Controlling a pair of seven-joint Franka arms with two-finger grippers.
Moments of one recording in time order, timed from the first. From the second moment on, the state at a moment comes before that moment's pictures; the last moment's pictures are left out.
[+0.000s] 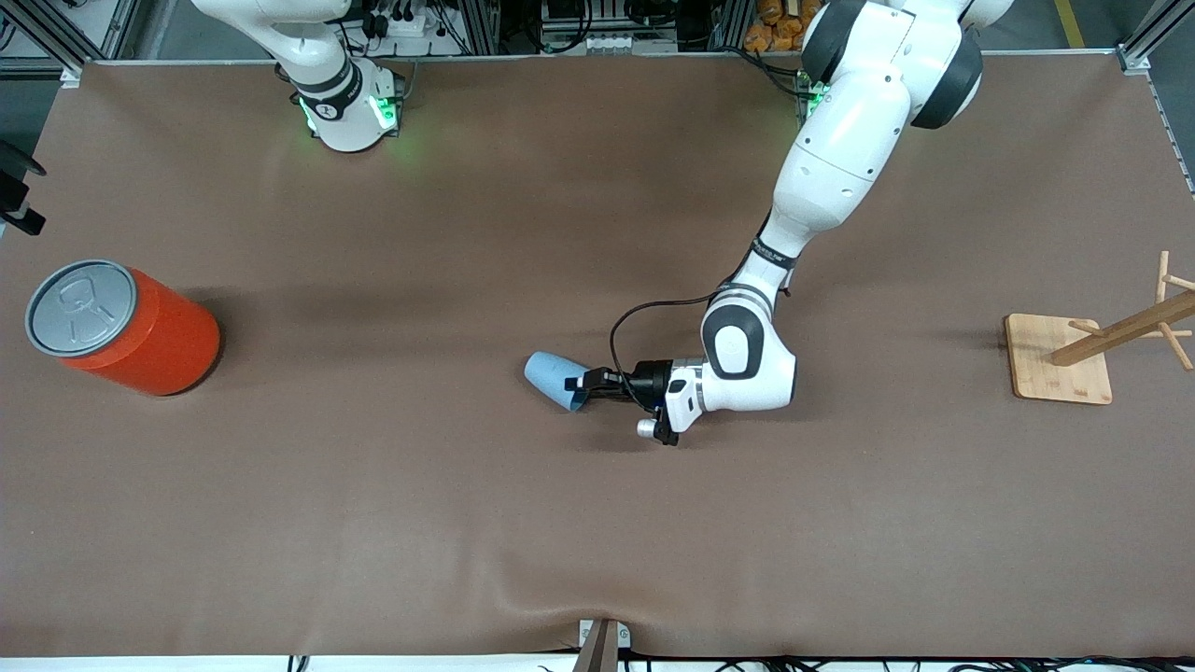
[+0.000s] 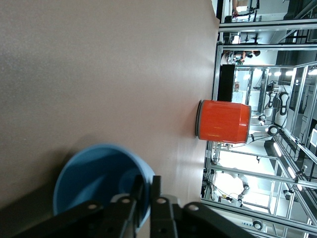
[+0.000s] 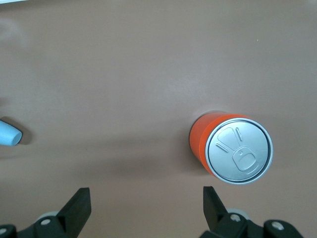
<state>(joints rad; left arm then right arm) -0.51 1.00 -0.06 -1.35 -1.61 2.15 0.67 -0.03 -0.01 -0.12 -1.43 0.02 1.49 -0.09</state>
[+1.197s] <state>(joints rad) -0.46 0.68 -0.03 -1.33 -0.63 2.15 0.01 -0.05 0.02 -0.11 -1.44 0.02 1.51 -0.11</state>
